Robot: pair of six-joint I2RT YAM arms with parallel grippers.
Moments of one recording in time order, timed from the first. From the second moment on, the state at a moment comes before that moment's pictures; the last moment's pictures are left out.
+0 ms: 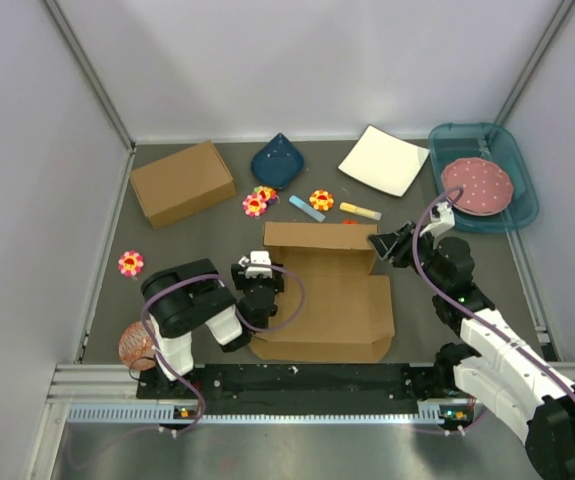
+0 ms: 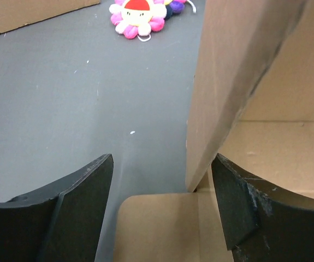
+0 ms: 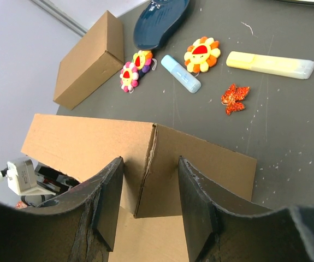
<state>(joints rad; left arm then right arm) -0.96 1.85 0.29 1.33 -0.96 -0.23 0.33 0.81 0.37 0.27 -0.19 0.68</state>
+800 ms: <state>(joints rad) -0.93 1.62 0.26 1.31 -0.90 -0.11 0.33 0.81 0.37 0.27 -0.19 0.68</state>
